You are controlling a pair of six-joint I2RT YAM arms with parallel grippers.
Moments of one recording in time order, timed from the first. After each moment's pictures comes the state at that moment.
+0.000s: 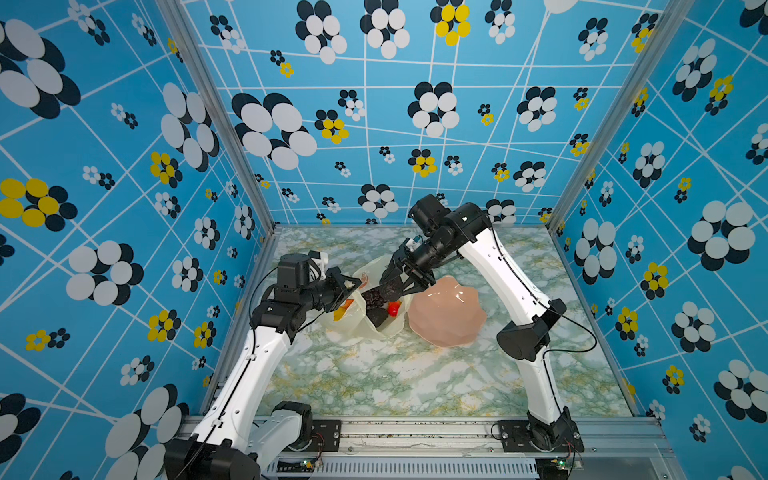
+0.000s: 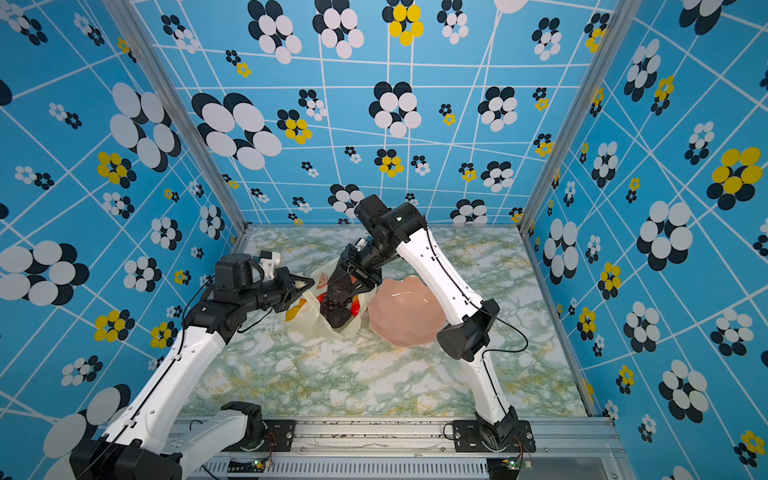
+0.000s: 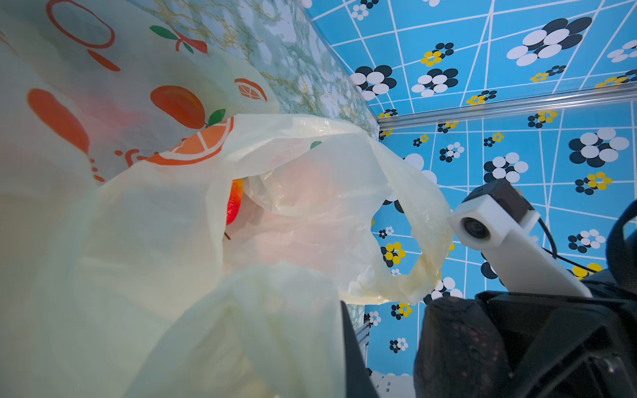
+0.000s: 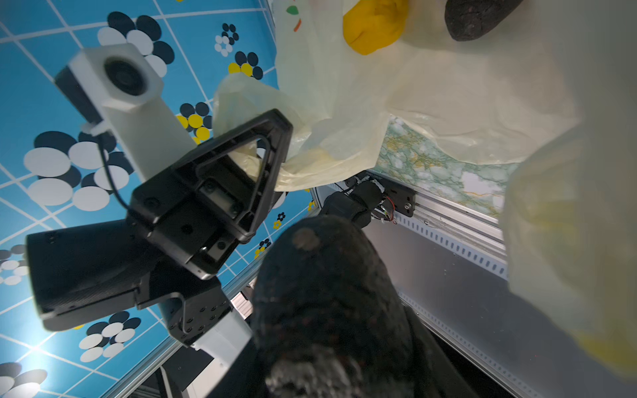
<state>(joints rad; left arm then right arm) -0.14 1.04 0.94 -0.45 0.64 -0.98 0.72 2.20 2.63 -1.65 -0.76 0.88</state>
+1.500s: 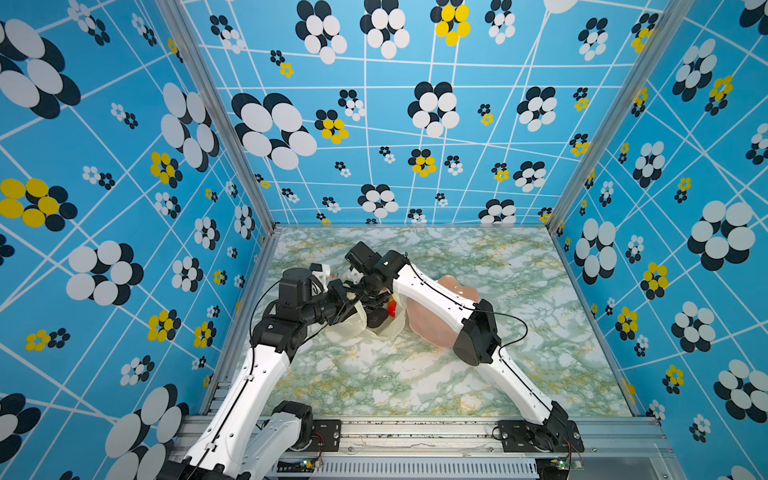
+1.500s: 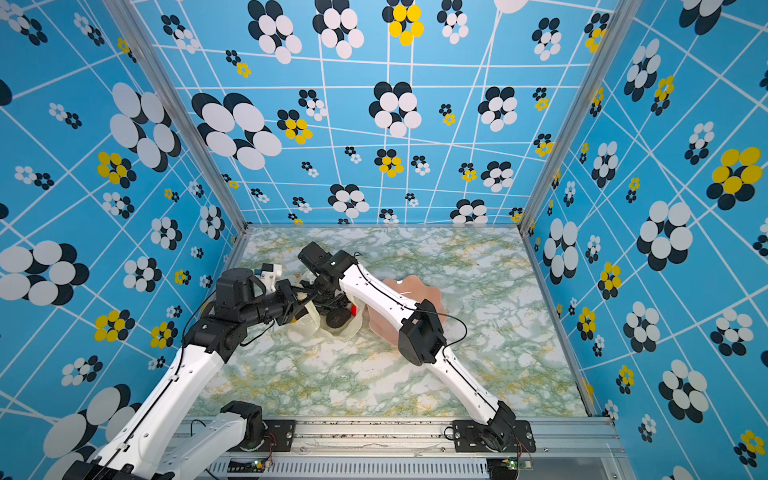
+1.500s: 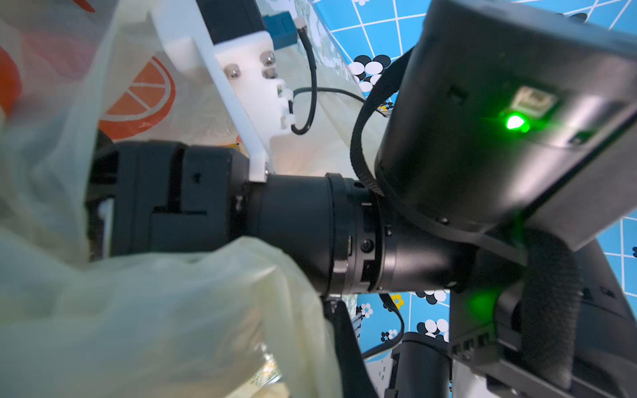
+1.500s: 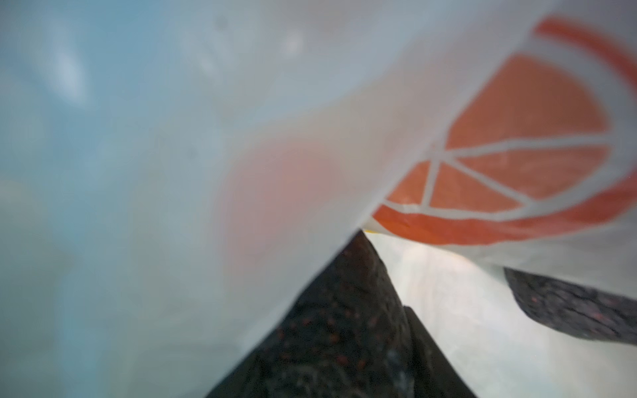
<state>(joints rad) -0.19 0.93 0.82 -0.40 0.61 -1.07 0.92 2.55 2.59 -1.09 -0.49 0.86</state>
